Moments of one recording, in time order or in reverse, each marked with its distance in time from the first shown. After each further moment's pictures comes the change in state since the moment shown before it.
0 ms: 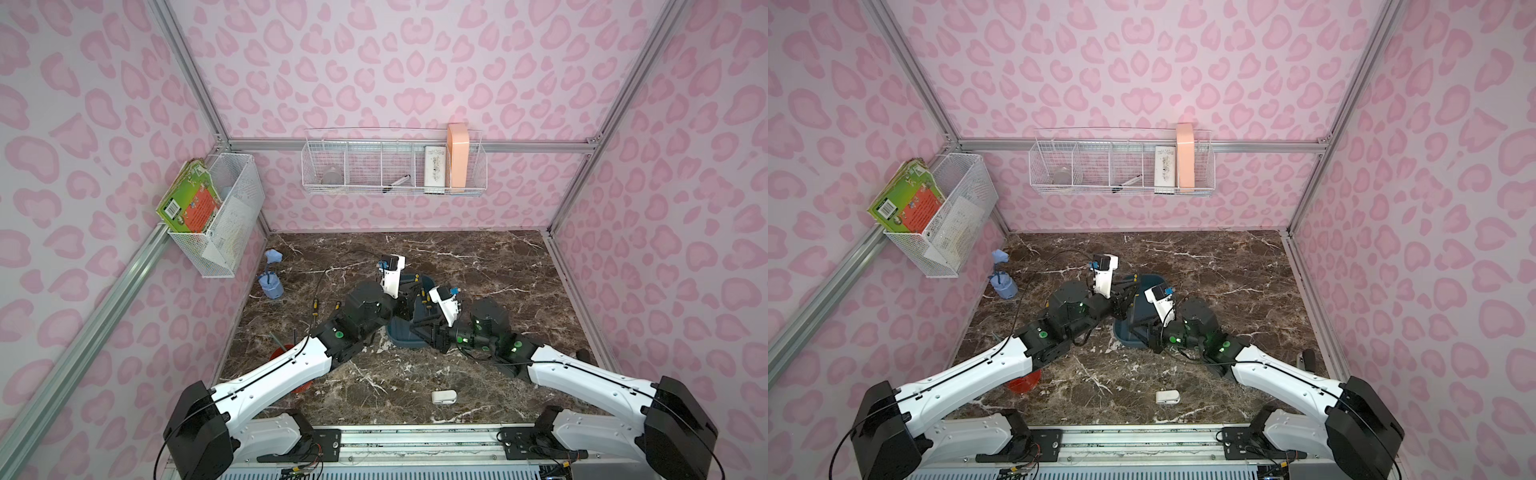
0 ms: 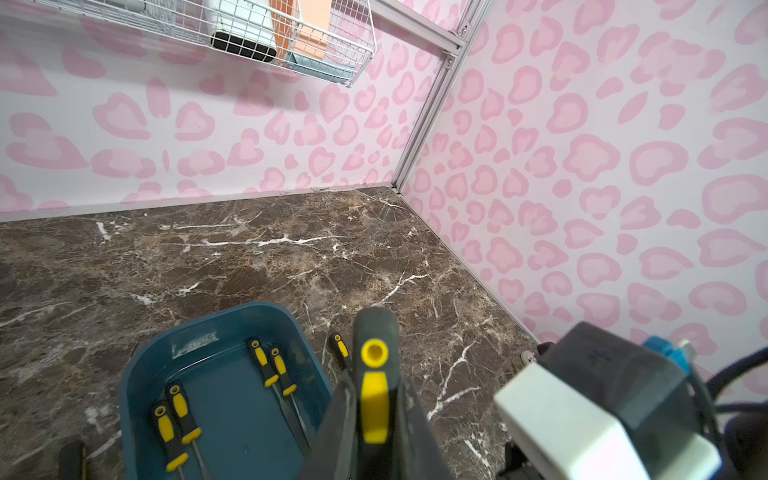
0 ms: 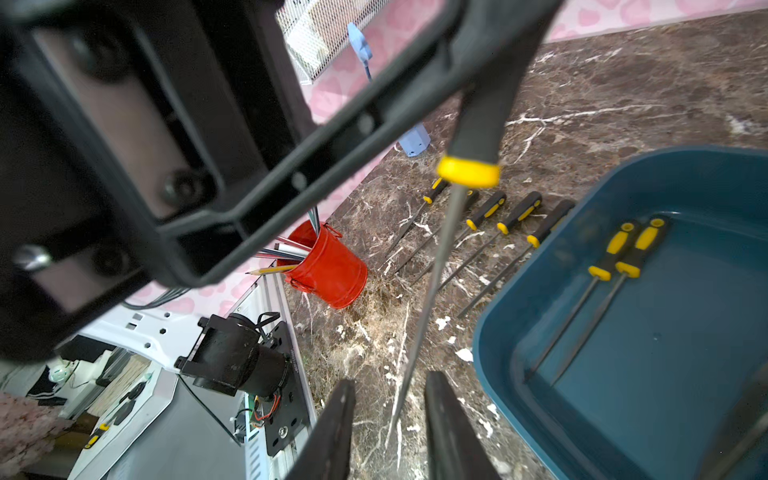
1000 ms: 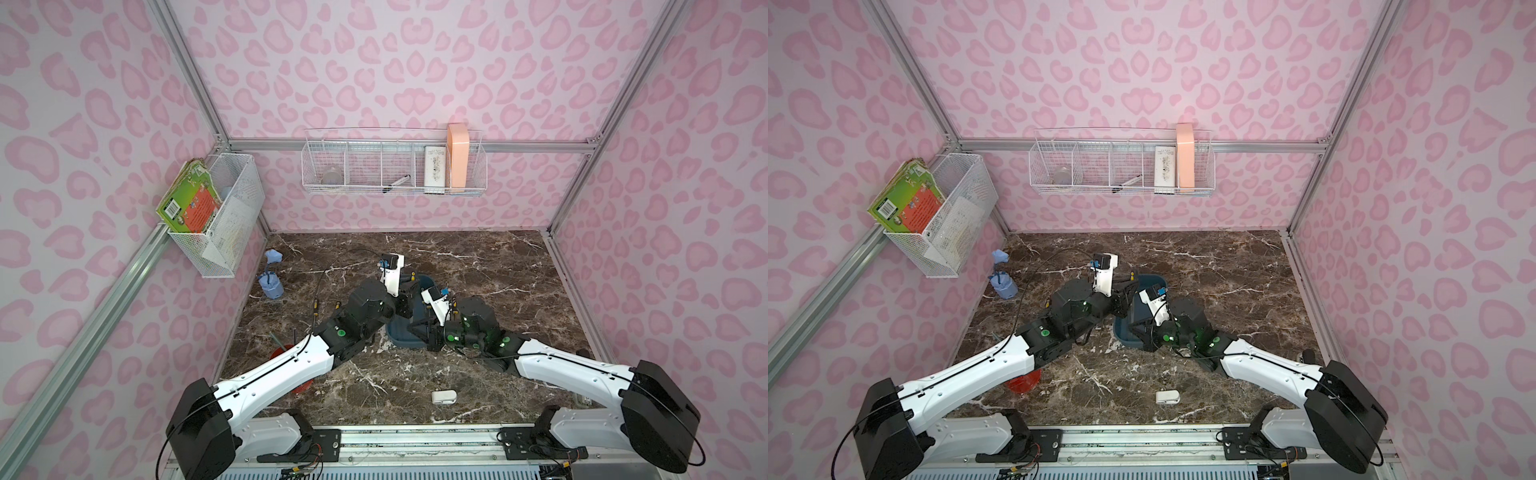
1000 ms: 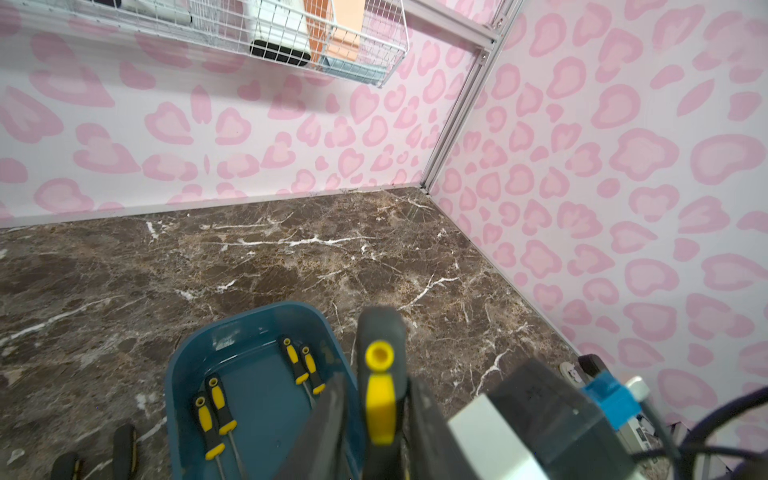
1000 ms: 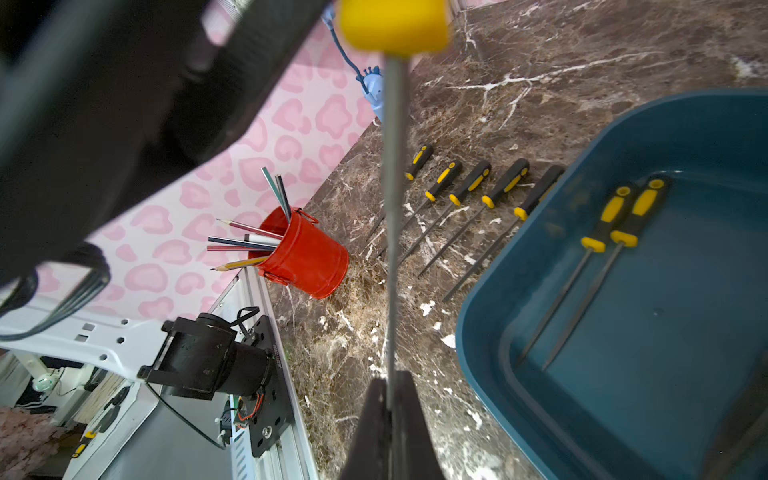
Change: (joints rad) left arm -0.002 0.019 0.021 -0.061 -0.081 0.018; right arm -0.007 0.089 0.030 -0.037 0.024 0.005
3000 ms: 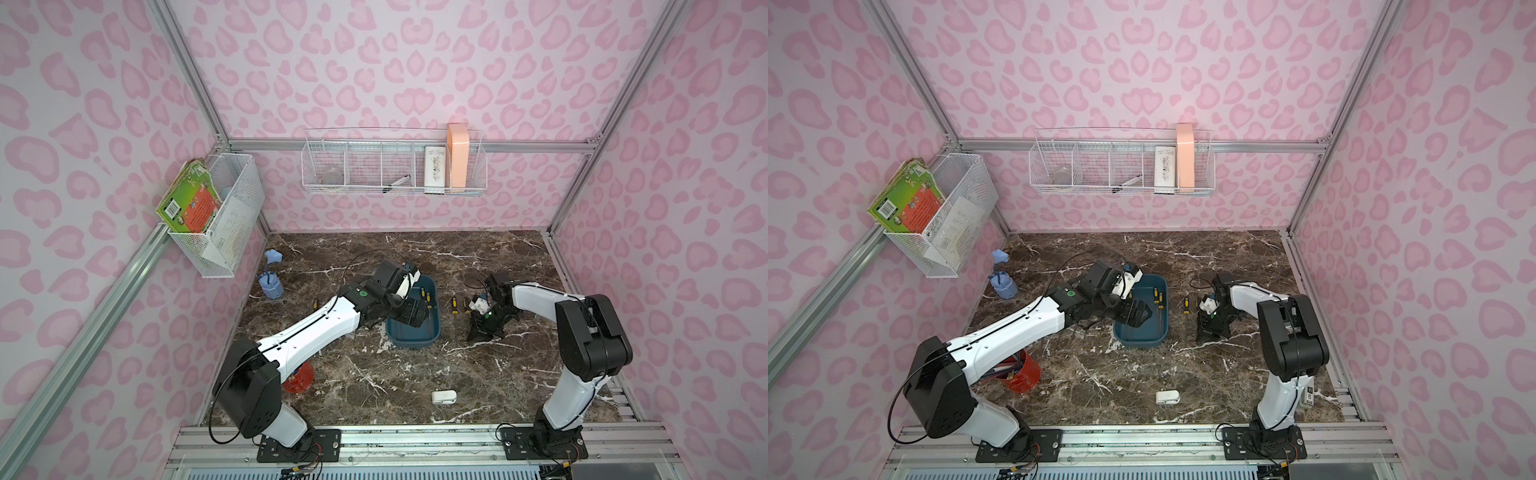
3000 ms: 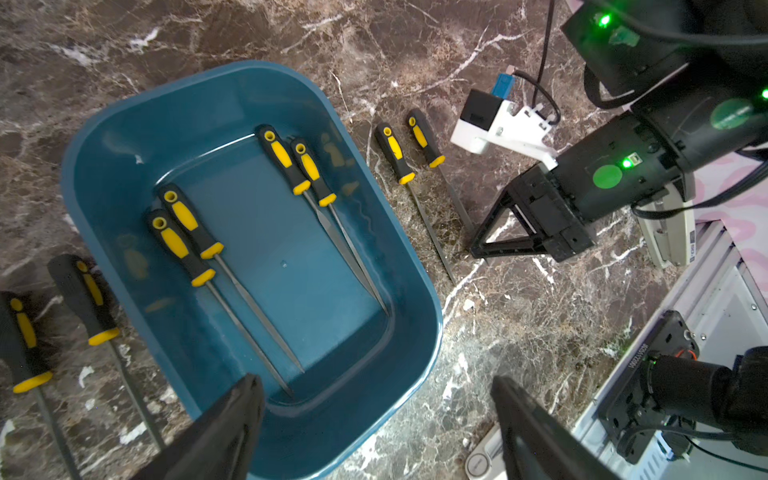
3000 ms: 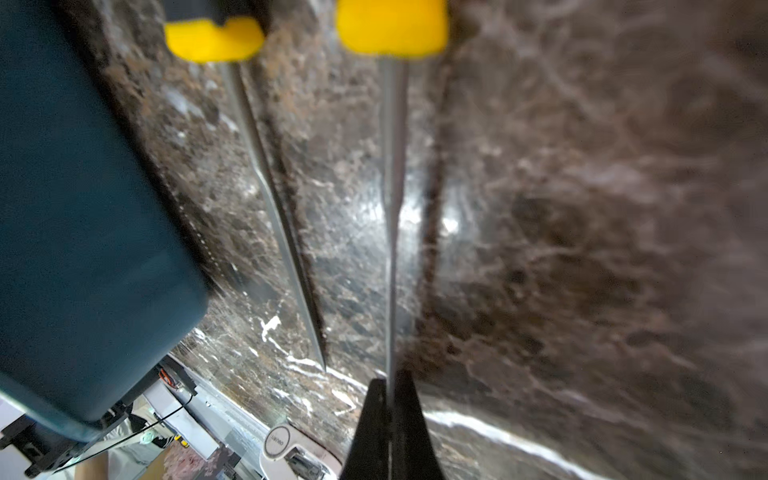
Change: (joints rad) left arm 0.100 0.315 0.320 -0.642 0.323 0.079; right arm -0.592 0.550 0.381 -1.049 -0.141 -0.267
